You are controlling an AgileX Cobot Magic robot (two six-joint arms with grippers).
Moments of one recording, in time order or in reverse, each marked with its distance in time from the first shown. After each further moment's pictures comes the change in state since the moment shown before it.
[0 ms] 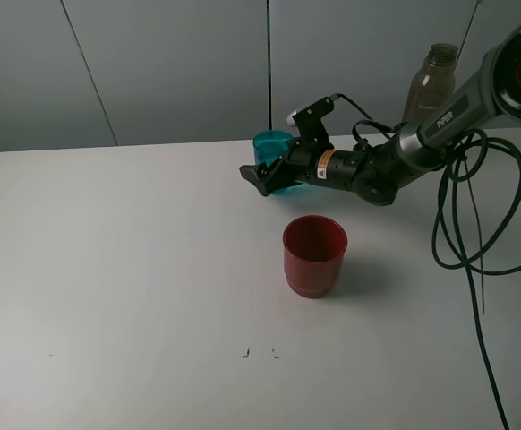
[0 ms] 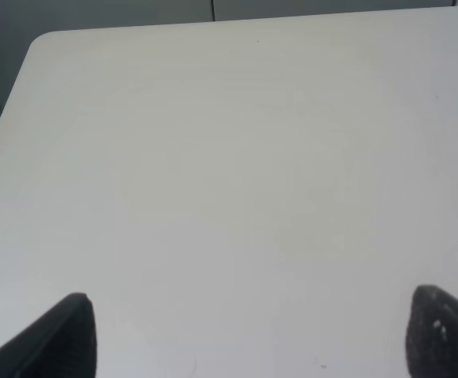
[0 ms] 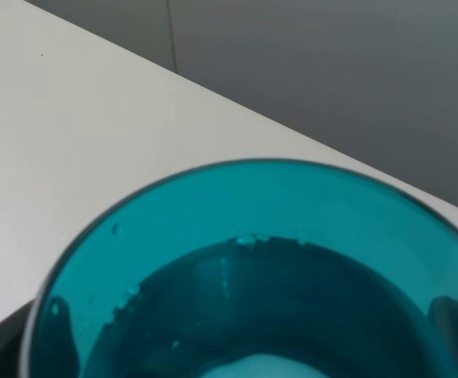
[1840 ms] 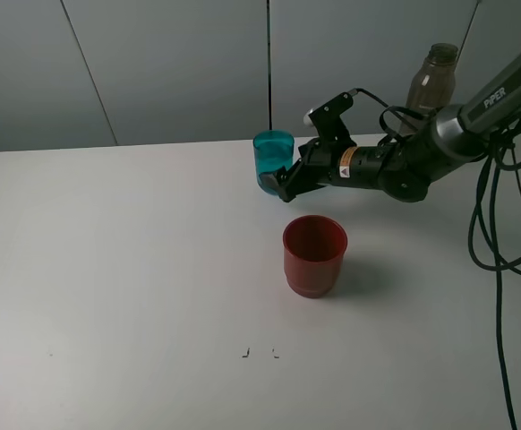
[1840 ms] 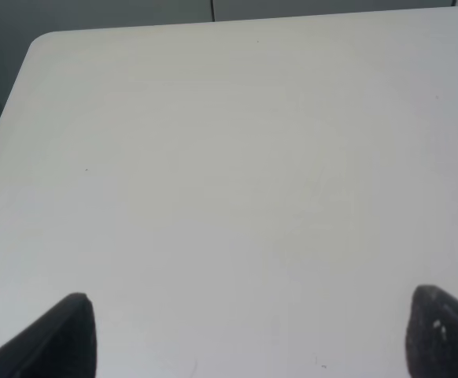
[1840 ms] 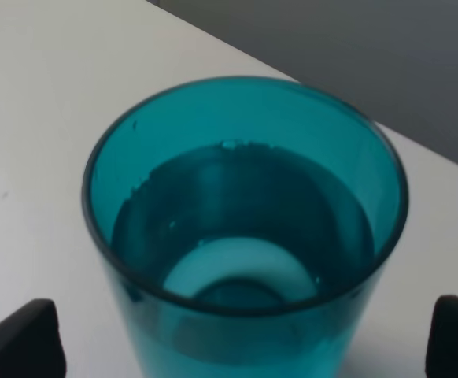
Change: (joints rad) left arm 0.000 0.000 0.000 0.000 0.000 0.000; right arm -0.028 -0.156 0.169 -0.028 0.091 -0.037
